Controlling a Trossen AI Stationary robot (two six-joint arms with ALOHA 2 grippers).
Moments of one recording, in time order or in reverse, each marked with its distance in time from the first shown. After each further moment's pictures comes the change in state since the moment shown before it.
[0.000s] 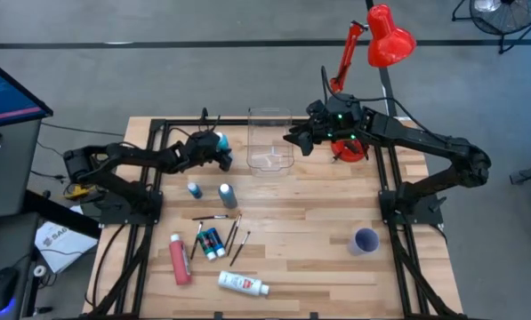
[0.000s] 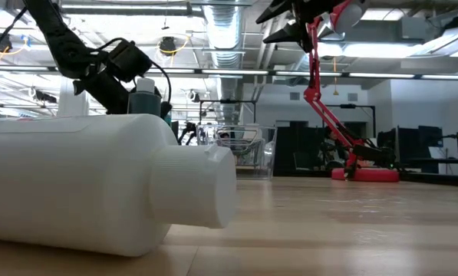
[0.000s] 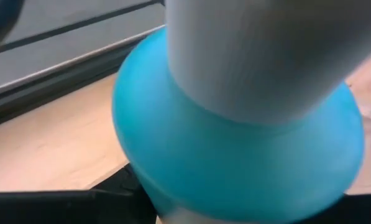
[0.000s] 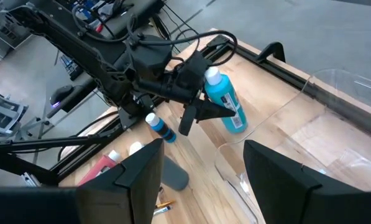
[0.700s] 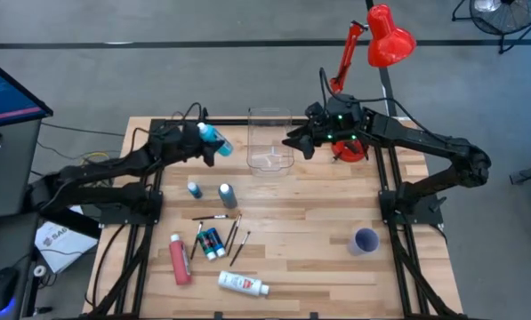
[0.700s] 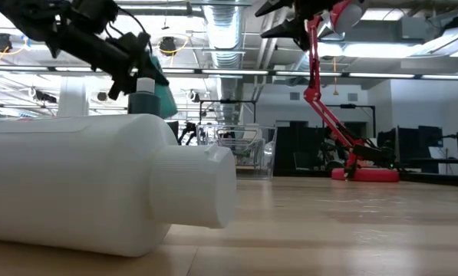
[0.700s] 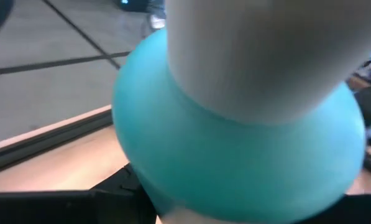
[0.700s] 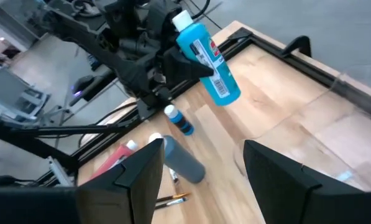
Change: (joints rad) left arm -0.011 -0.477 0.015 -0.189 0.186 -0.101; right arm 0.010 0.000 0.000 0.017 -0.086 -0.010
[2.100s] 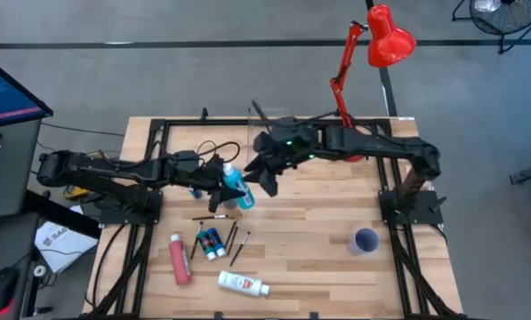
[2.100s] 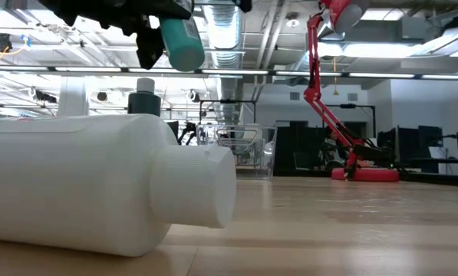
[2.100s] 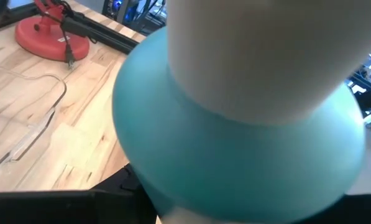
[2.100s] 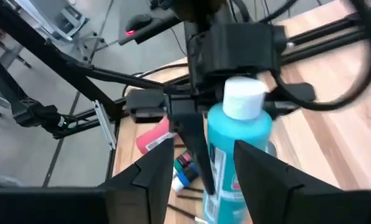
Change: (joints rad) left arm -0.492 0.152 0.182 -0.020 0.152 -0.052; right arm 0.302 0.474 0.629 -0.256 0.011 -0.121
